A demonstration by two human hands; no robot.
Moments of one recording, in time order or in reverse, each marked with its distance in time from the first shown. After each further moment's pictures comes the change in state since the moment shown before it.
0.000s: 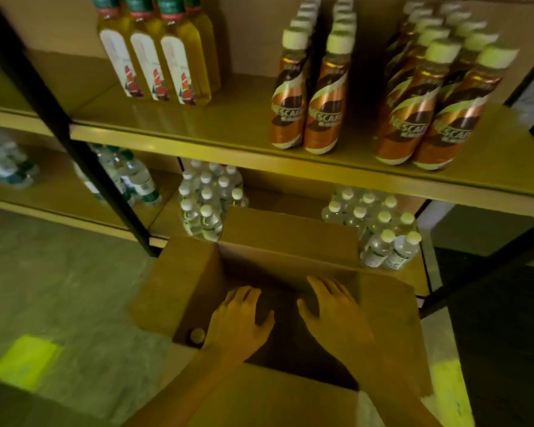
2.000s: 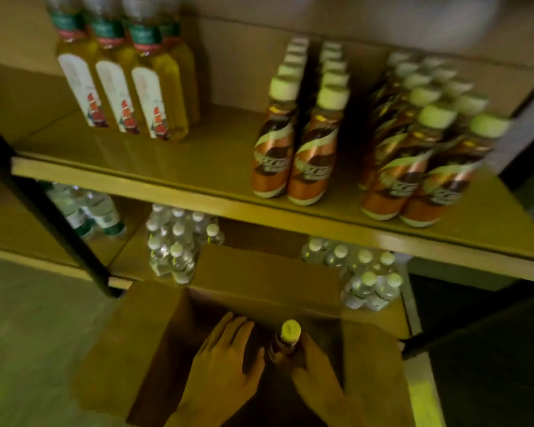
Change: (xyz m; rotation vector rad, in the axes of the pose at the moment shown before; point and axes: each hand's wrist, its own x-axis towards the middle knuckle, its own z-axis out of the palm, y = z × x) left_hand 0.039 0.008 -0.002 -0.010 0.106 0.173; right_hand 0.030 0.023 0.035 0.681 -0.115 0.191
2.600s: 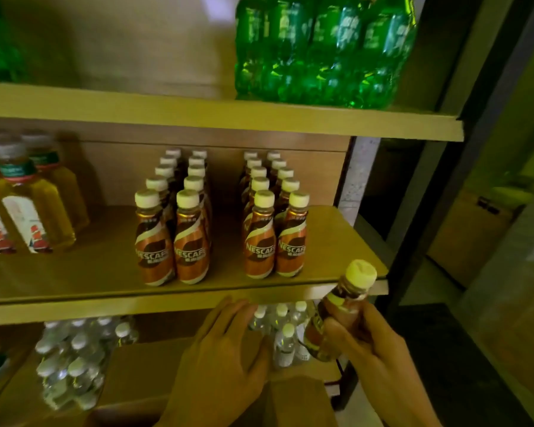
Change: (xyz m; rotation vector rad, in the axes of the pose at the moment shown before) left_hand 0.076 0.159 -0.108 -0.143 0.306 0.400; right_hand -0.118 -0.108 -0.206 0.286 0.566 -0.238
